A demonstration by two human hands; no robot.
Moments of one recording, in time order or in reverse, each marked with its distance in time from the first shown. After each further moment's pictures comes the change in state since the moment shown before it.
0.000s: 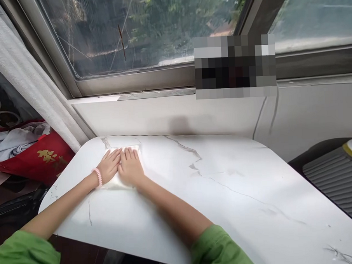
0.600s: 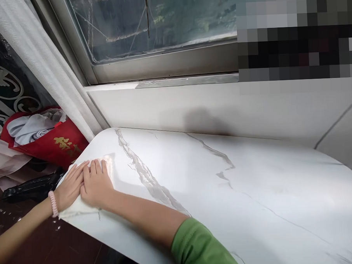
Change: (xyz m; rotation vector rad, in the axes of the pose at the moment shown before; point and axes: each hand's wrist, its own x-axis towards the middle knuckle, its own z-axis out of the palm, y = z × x) left_hand -0.163 -0.046 -0.030 0.079 -0.031 -0.120; right_hand -0.006 -0.125 0.035 0.231 -0.105 -0.370
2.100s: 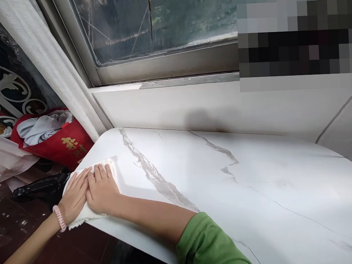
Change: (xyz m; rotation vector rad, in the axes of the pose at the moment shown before) left_hand -0.027 0.029 -0.001 0.069 0.118 -0.101; right_hand -0.016 -0.014 -0.001 -0.013 -0.010 -0.045
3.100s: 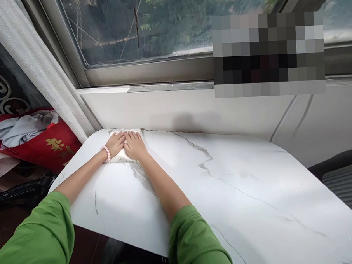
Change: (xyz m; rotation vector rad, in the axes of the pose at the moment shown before) left_hand 0.231 0.022 0.067 -0.167 -0.125 0.080; right_hand 0.017 0.176 -0.054 -0.203 0.102 0.323
